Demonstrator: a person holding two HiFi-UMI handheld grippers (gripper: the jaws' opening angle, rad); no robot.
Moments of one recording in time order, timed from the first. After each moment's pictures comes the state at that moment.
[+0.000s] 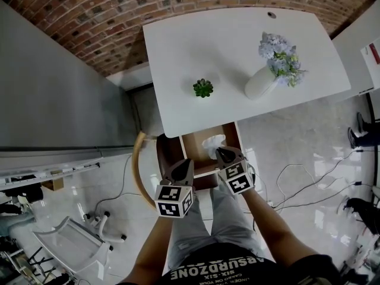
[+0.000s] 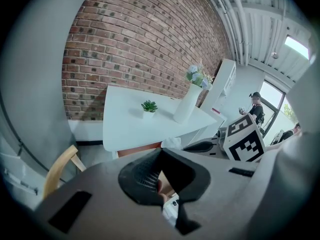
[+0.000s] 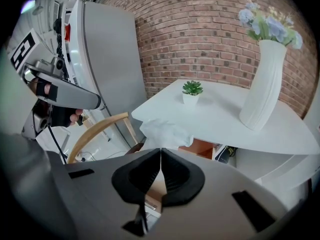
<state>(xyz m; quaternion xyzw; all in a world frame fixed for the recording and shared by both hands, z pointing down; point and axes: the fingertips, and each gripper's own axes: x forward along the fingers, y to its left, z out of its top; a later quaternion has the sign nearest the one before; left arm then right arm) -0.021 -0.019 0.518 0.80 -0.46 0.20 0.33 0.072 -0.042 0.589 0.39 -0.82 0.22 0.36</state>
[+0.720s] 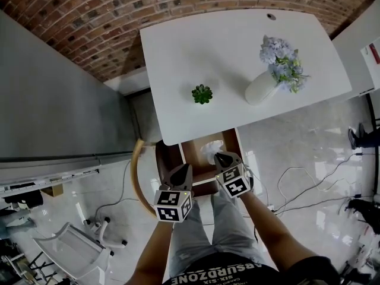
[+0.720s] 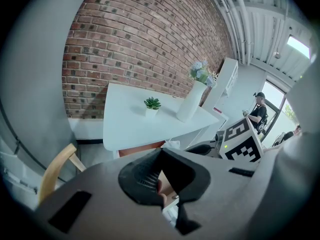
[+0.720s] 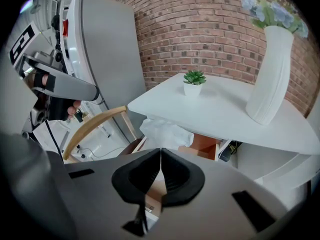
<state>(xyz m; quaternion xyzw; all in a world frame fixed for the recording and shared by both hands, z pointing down) -0.024 -0.030 0.537 0.80 -0.46 0.20 0.34 0.070 -0.048 0.623 0.38 -0.81 0.23 0.38</state>
